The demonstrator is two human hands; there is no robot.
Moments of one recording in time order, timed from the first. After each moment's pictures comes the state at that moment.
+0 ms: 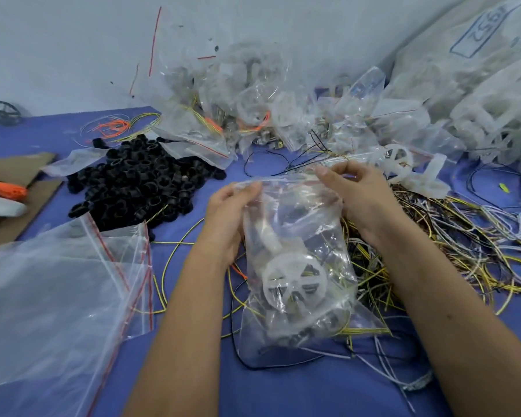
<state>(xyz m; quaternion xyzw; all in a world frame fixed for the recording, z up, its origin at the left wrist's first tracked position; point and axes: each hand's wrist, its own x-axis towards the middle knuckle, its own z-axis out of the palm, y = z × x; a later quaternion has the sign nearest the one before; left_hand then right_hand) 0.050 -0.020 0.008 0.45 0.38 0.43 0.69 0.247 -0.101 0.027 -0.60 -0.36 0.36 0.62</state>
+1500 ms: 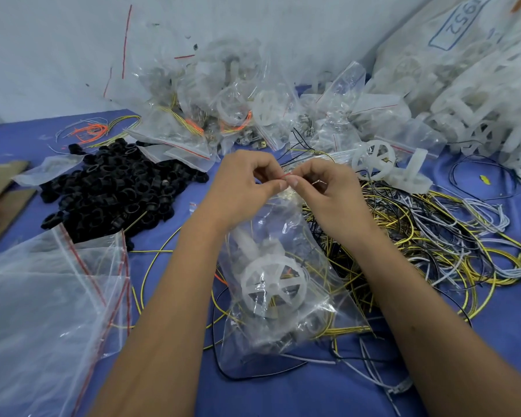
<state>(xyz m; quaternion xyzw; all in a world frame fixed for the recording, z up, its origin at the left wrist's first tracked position) 0.085 -0.004 0.047 0.85 0.29 0.31 0.32 0.236 -0.099 0.018 -0.59 -0.55 0.15 0.57</state>
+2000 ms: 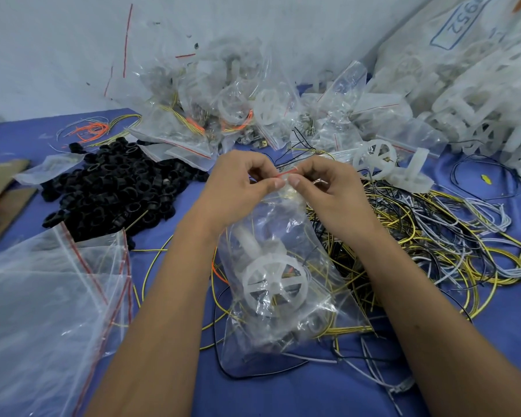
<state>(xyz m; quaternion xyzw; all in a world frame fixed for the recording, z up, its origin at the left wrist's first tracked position) 0.076 0.000 0.046 0.84 0.29 0.31 0.34 0.238 -0.099 0.016 -0.58 -0.55 0.16 0.58</state>
